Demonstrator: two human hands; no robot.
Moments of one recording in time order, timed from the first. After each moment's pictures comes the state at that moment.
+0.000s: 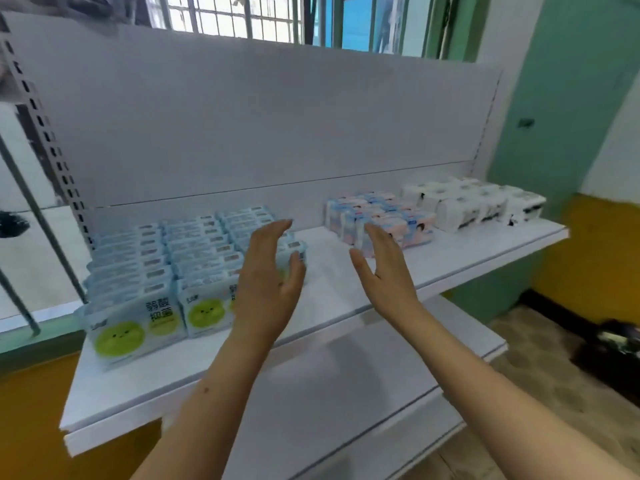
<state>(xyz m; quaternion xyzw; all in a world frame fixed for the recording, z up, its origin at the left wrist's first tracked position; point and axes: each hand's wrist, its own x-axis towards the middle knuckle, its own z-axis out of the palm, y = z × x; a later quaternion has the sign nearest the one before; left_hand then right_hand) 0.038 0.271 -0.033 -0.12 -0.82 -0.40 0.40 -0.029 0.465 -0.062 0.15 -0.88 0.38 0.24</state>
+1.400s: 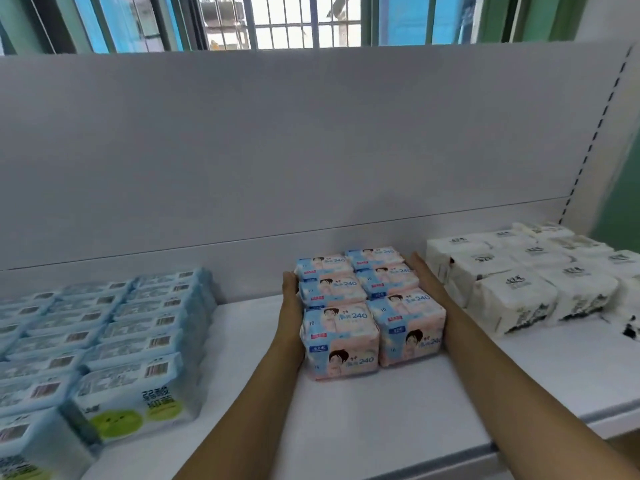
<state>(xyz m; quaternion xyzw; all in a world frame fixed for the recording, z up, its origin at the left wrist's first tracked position) -0.262 0.438 -0.052 0.13 -0.44 -0.89 0.07 -0.409 0.621 -0.081 0.04 -0.53 0.81 -0.23</state>
